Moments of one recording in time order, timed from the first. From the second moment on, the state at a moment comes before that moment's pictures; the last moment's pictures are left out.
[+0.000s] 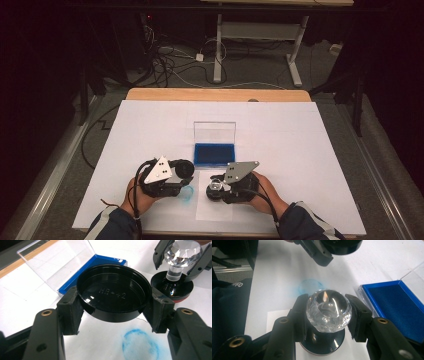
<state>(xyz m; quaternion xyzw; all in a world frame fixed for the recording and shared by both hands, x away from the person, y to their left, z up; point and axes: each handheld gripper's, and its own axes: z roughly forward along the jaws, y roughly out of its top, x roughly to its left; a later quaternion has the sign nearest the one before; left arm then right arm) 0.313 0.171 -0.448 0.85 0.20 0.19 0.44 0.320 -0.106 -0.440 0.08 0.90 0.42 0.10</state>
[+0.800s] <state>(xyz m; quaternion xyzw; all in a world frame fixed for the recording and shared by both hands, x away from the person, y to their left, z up) 0.286 0.228 -0.451 0.83 0.25 0.22 0.44 0.321 -0.108 -0.445 0.08 0.90 0.42 0.11</state>
